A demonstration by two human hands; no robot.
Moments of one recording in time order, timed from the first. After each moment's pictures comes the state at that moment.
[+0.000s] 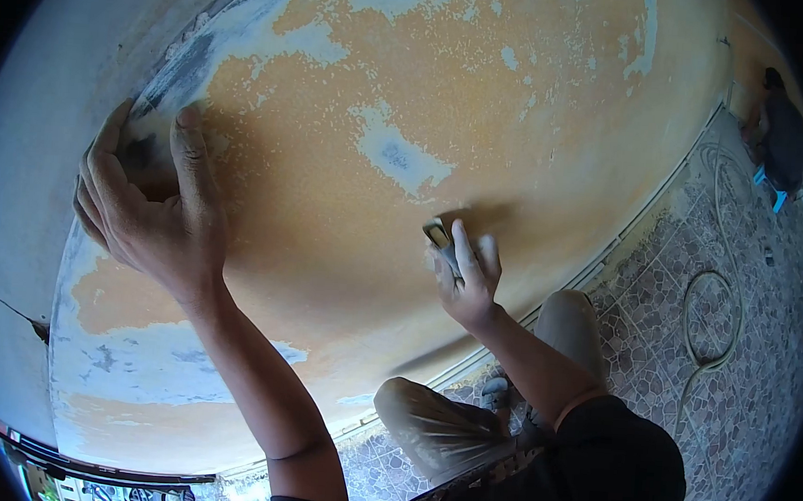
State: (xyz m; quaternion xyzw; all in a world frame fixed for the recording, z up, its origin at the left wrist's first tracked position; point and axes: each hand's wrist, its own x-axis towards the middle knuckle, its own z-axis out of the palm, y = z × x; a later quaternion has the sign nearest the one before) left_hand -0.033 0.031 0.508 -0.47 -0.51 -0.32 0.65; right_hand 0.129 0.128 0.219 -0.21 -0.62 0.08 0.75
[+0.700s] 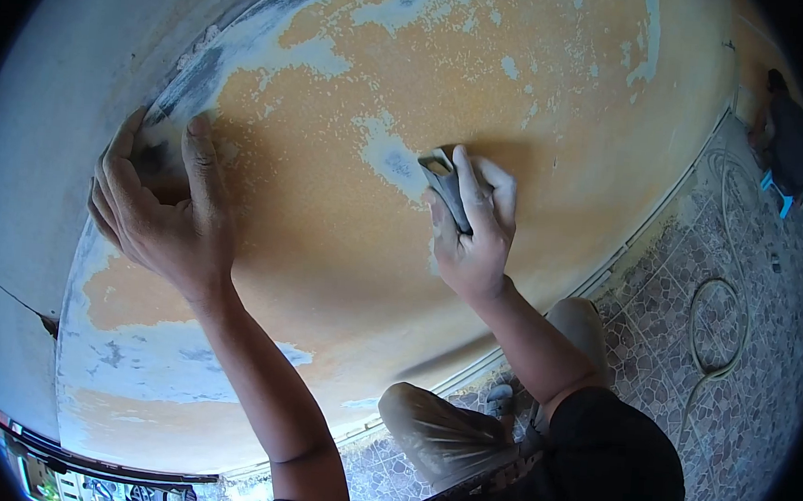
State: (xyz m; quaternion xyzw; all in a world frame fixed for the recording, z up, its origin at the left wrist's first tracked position) left_hand -0.030 0.031 0.507 -0.46 -0.52 -0.33 0.64; right_hand 0.135 0.142 0.314 -0.18 -0.58 0.13 0.78
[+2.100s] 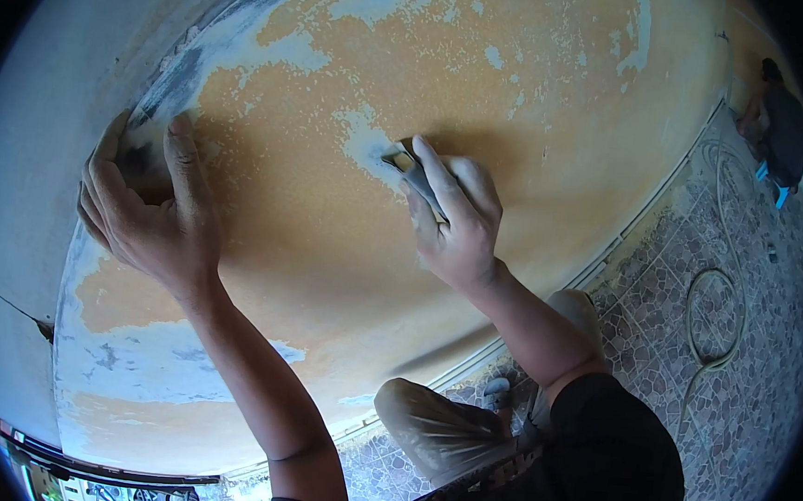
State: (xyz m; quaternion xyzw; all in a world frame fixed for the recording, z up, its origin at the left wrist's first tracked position) left_hand -0.036 0.029 0.507 -0.46 -0.54 -0.33 0.62; right_hand 0.145 0.149 0.320 -0.17 -0.64 0.06 0.75
